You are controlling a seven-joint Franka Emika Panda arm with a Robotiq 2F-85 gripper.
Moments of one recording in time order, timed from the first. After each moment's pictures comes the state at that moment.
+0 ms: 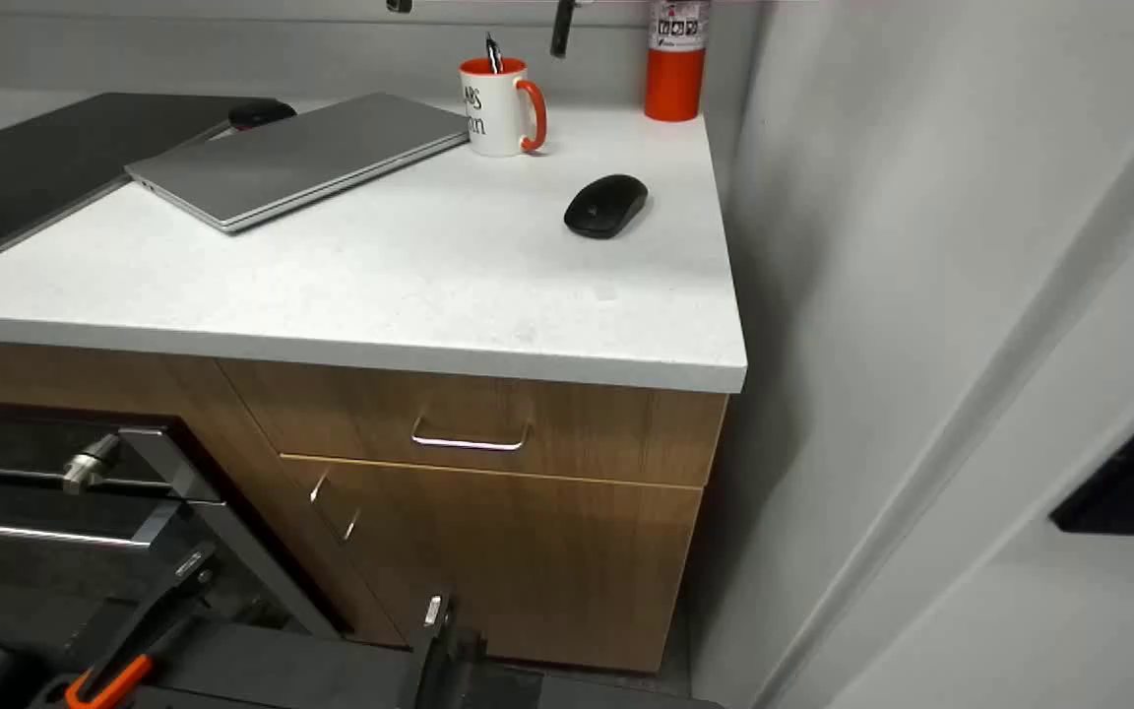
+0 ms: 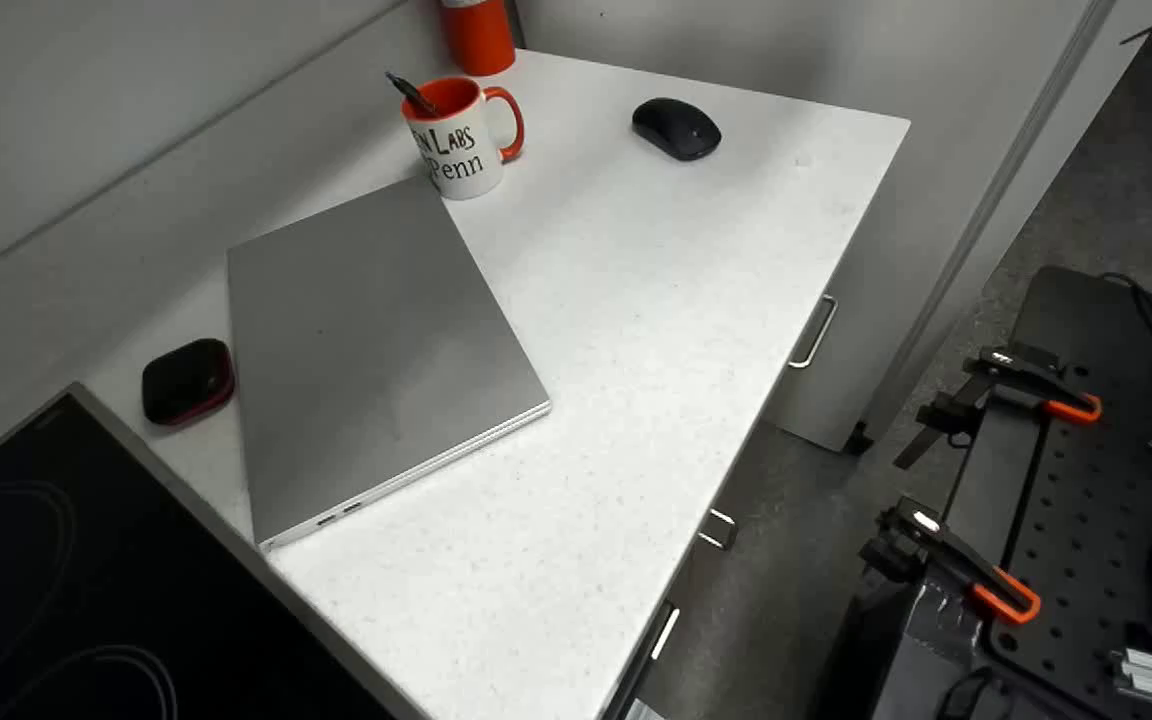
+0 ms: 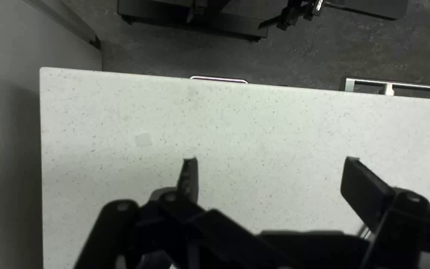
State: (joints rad) arm -0.02 -0.15 -0.30 -2.15 0.09 1.77 -0.48
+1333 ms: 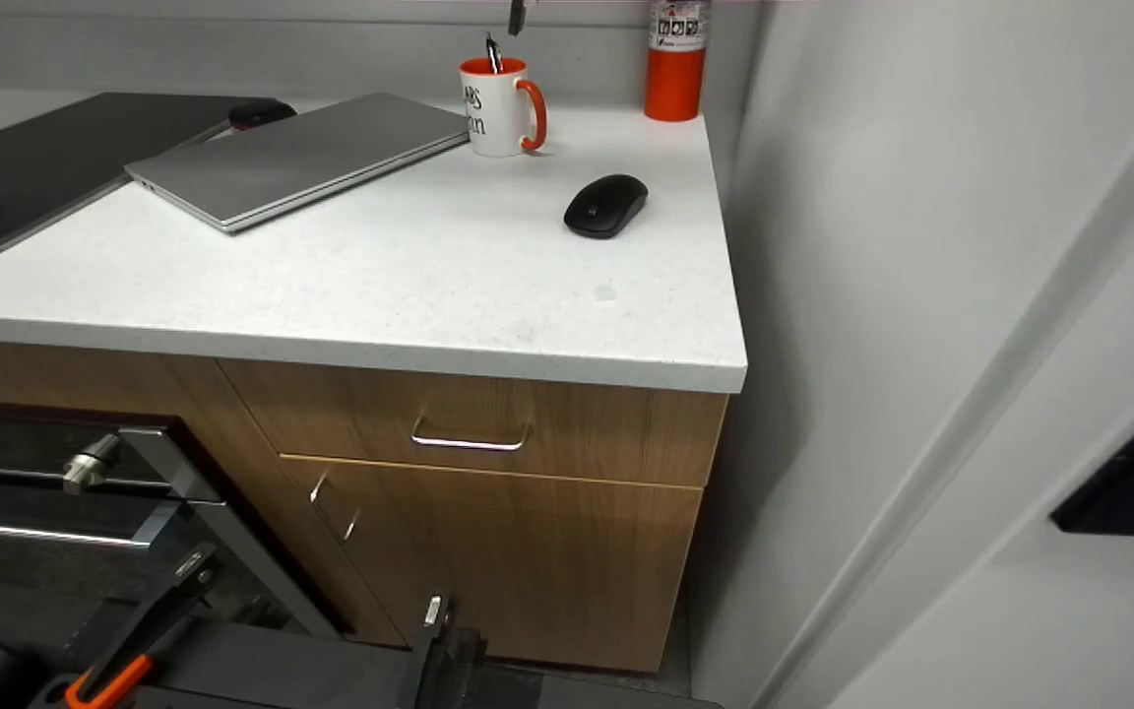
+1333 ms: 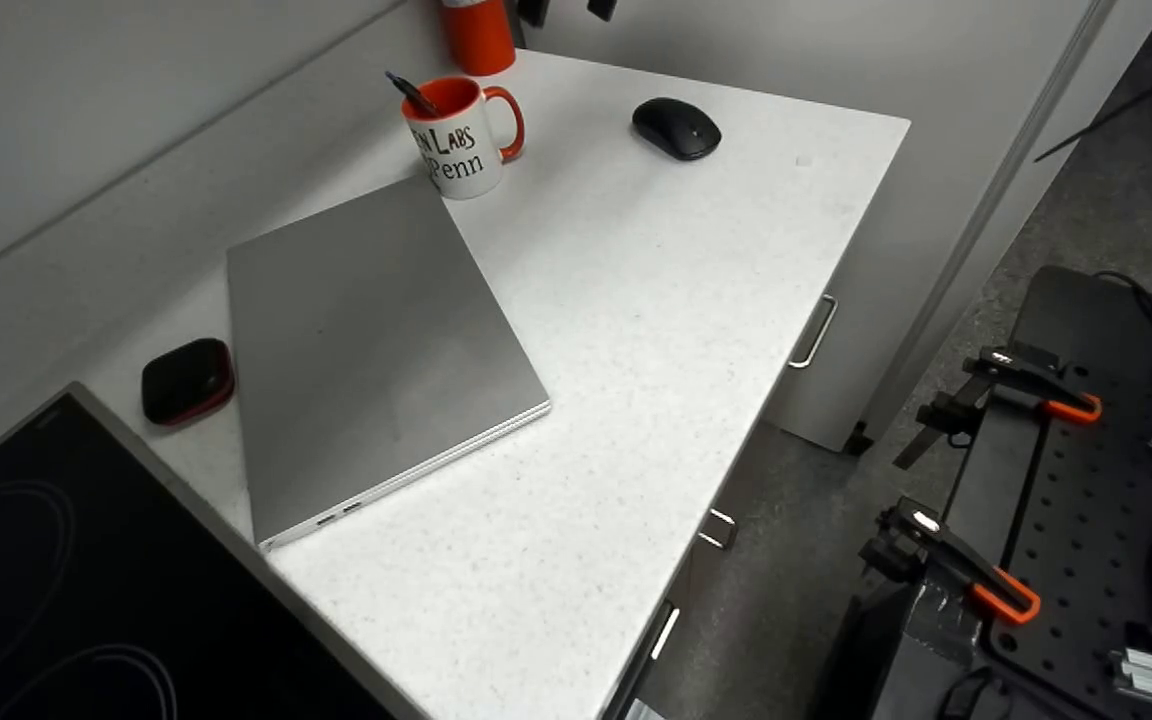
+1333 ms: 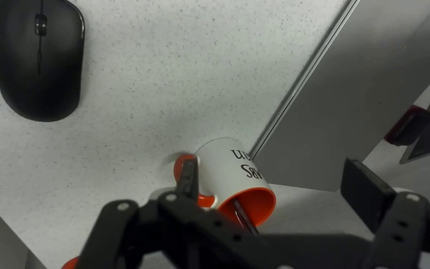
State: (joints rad) arm -0.04 0.04 -0.13 -2.11 0.54 2.37 -0.47
